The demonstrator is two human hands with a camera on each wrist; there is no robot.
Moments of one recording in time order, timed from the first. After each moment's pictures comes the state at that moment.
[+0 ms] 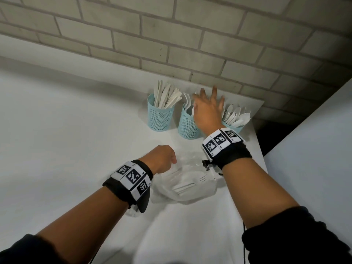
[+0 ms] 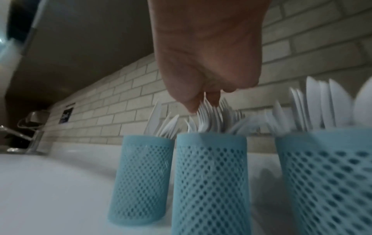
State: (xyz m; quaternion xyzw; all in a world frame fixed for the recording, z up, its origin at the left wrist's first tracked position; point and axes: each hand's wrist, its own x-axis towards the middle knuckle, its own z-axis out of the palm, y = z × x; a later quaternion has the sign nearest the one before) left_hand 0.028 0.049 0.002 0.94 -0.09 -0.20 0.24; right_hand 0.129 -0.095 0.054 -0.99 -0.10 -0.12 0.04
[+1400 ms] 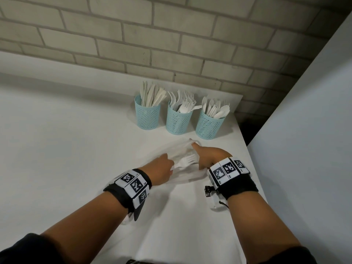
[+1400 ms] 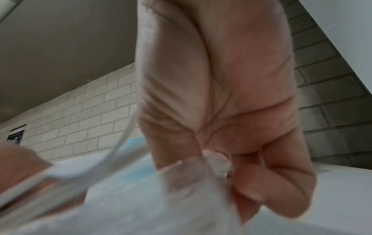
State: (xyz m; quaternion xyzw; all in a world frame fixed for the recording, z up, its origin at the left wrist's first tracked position) left_hand -0.004 0.026 -0.029 0.95 -0.21 -0.17 0.12; right_hand 0.018 -0.151 0.018 -0.96 -0.03 0.27 0.05
